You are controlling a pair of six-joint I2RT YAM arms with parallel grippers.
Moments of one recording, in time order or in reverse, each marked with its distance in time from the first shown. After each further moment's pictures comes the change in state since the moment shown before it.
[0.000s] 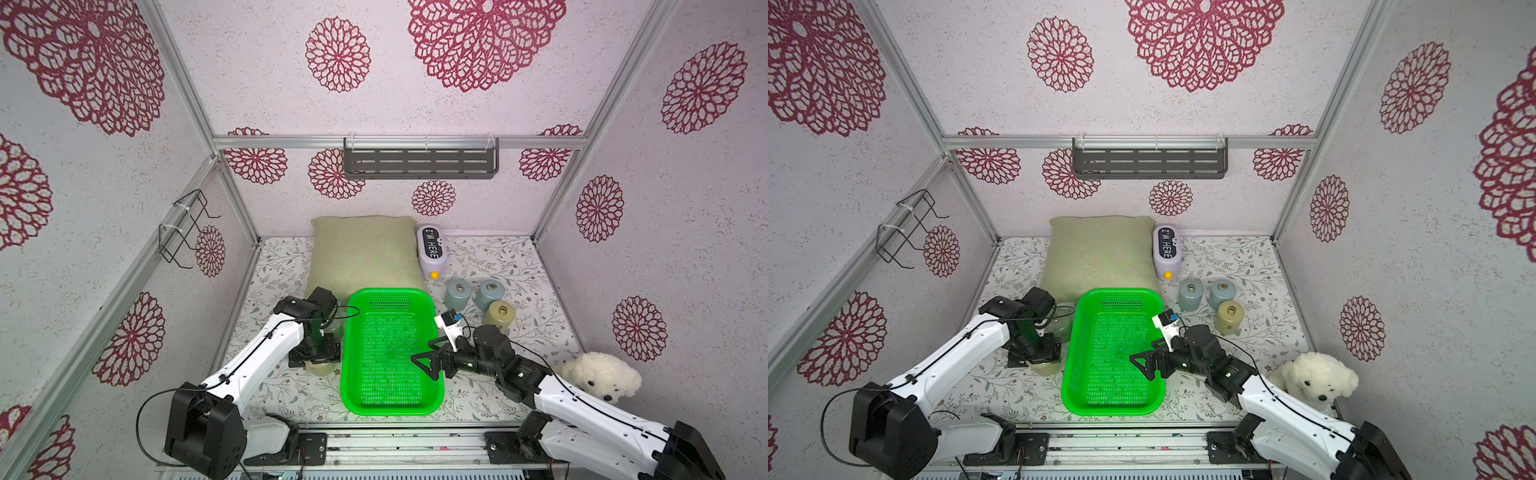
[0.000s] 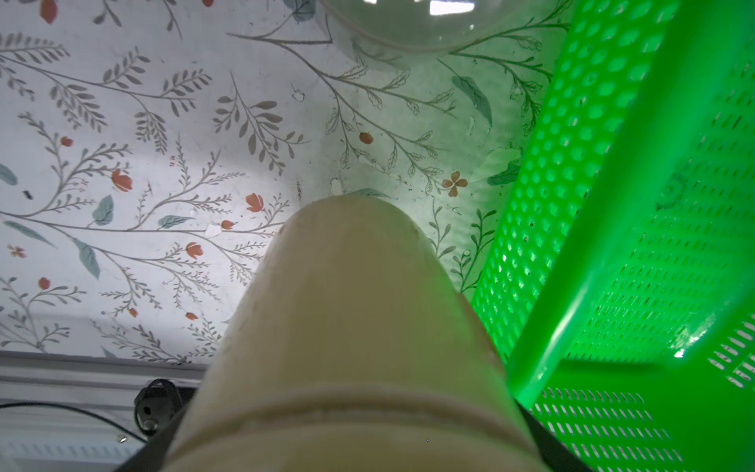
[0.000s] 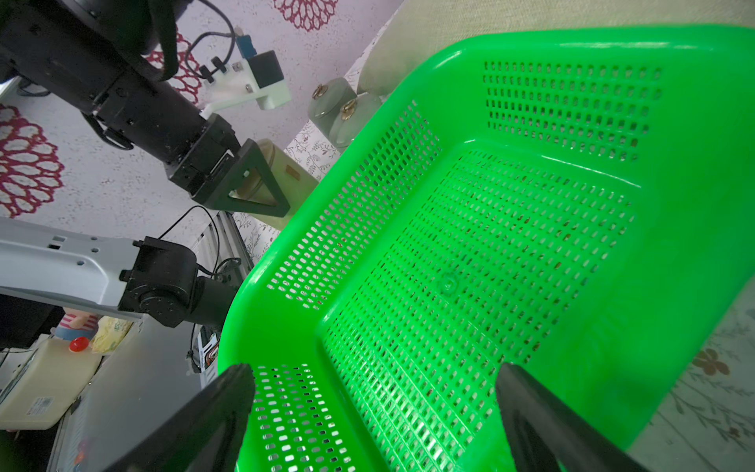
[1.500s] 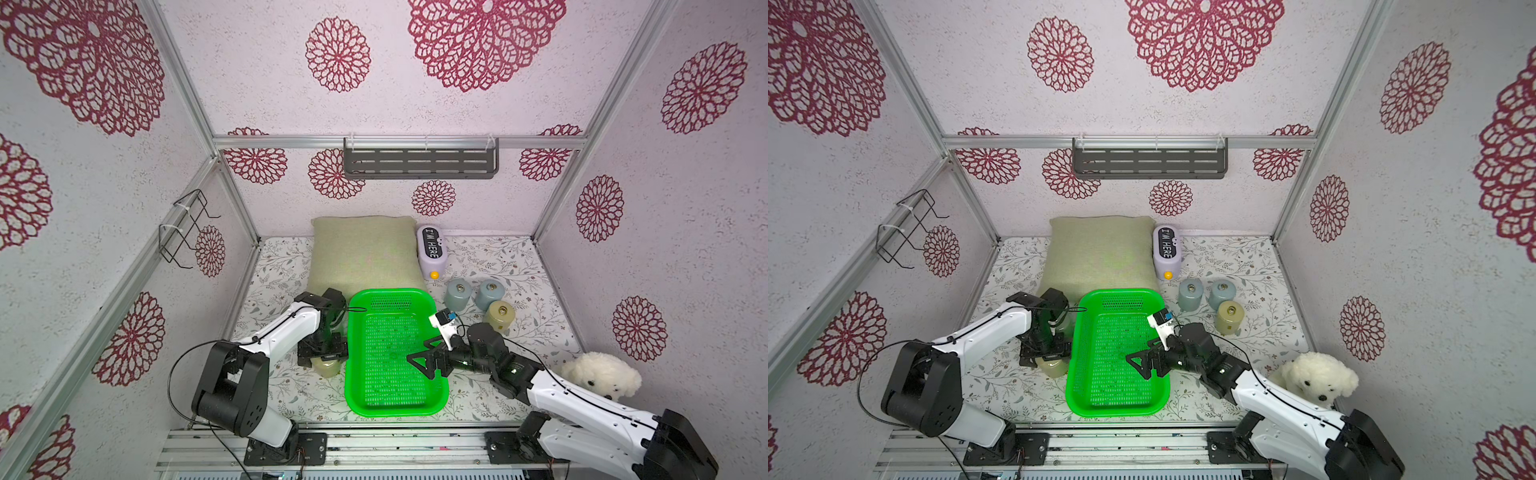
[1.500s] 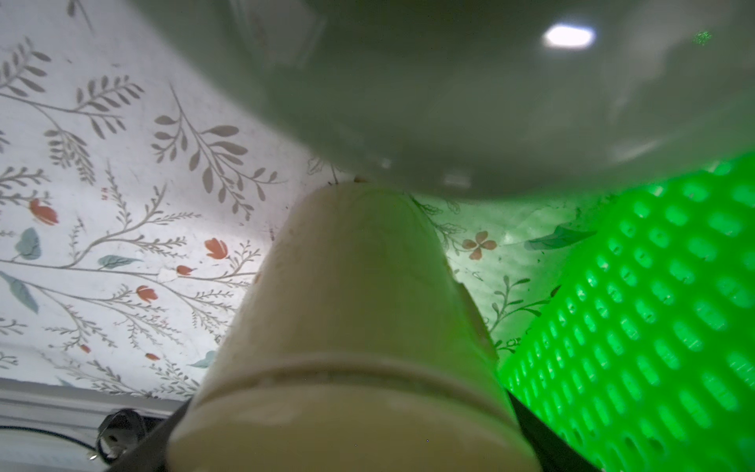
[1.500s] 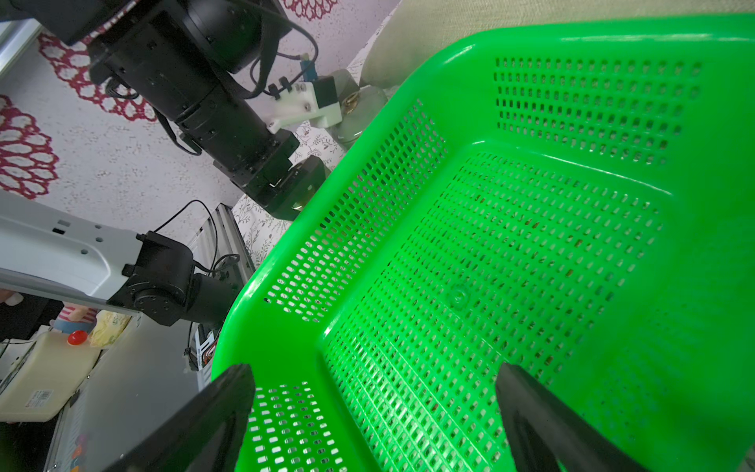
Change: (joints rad) left arm 0.001 0.214 -0.011 0.102 0.003 -0.059; right arm 0.011 0.067 0.017 0.039 -0.005 -0.010
